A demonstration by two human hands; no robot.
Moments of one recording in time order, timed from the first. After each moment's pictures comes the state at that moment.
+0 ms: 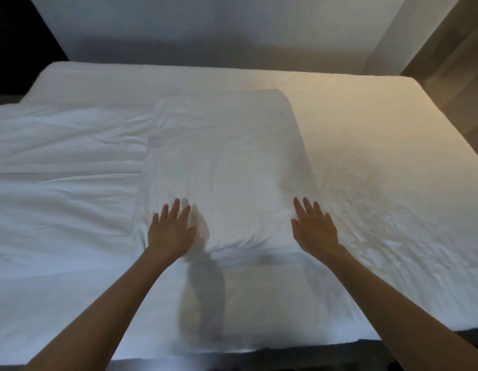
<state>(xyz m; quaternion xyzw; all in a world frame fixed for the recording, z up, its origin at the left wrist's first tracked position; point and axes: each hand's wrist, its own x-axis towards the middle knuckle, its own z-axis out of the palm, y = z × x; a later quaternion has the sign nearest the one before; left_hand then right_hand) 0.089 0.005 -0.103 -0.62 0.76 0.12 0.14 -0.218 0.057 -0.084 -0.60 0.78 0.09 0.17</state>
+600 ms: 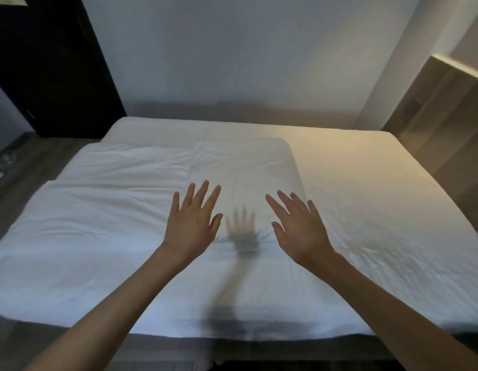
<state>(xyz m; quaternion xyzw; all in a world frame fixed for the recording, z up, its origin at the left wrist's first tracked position) 0.116 0.174 0.117 -0.58 0.81 -0.01 -0.09 -0.118 0.216 0.124 -0.75 0.66 -0.06 0.00</state>
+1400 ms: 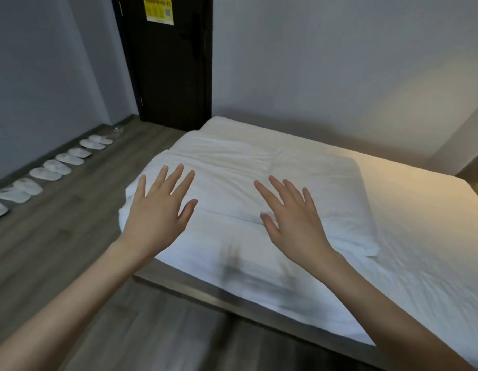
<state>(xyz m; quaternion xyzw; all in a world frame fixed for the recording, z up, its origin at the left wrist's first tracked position) 0.394 0.429 0.208 -0.70 0.70 -0.07 -0.12 0.133 0.388 0.208 -0.86 0.50 -0.15 -0.01</state>
